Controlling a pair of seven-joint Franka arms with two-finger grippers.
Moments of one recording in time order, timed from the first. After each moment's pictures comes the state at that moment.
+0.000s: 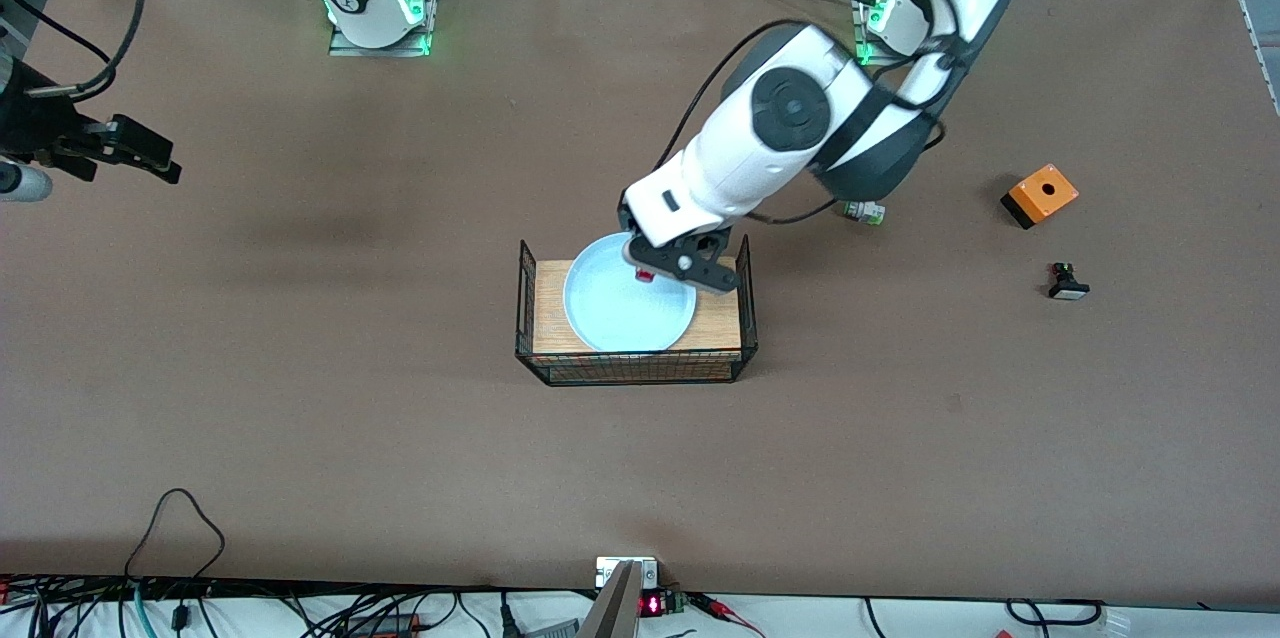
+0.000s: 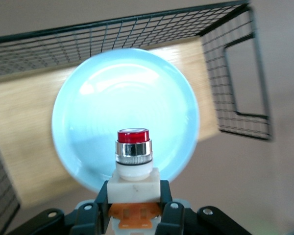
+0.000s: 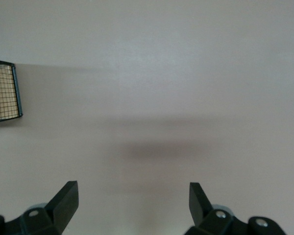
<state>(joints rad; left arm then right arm) -0.36 0.62 -0.39 -1.32 -0.04 2.07 -0.41 0.15 0.01 -0.16 -1.65 0.01 1.64 0.01</state>
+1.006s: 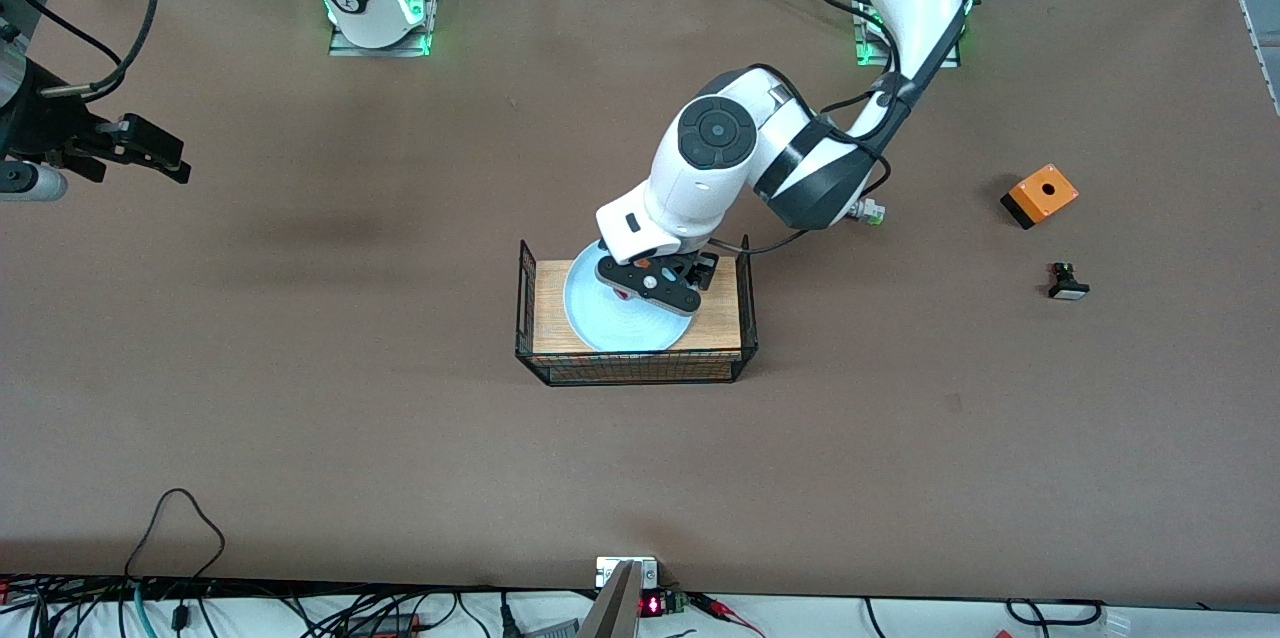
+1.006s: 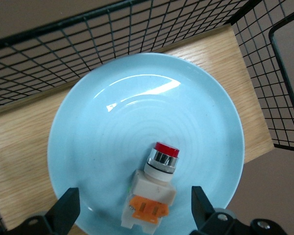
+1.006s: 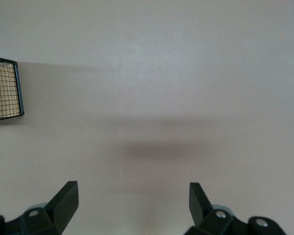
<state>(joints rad) -0.41 0.69 -0.37 -1.27 0.13 2.06 -0.41 0.16 0.01 -0.16 -1.65 0.00 1.64 0.01</state>
